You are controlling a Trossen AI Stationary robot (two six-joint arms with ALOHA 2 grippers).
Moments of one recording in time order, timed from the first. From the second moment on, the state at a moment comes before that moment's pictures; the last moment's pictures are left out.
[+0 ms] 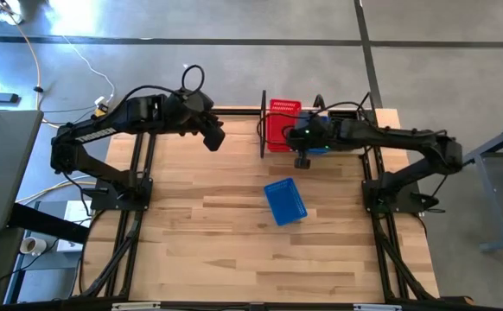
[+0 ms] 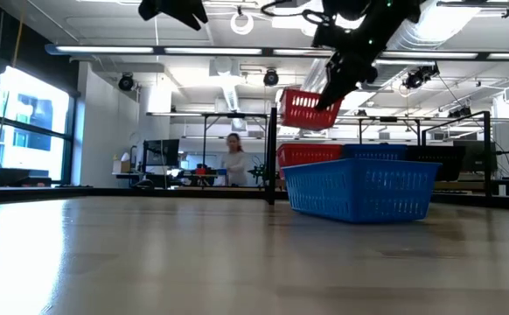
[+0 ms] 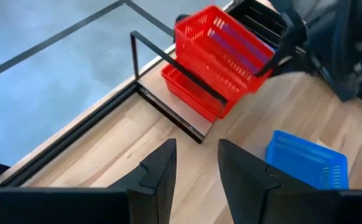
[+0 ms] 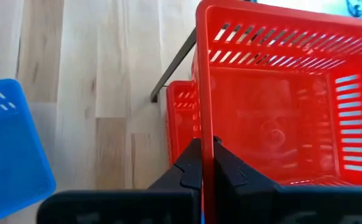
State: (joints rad) left arm 0.35 1.34 1.57 -0.98 -0.30 -0.39; right arm -0.30 1.38 1.09 -0.55 0.15 -0.41
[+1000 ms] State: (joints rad) left arm 0.40 1.34 1.57 -0.98 -0.30 -0.39; right arm -0.38 1.50 1.09 -0.53 0.08 -0.43
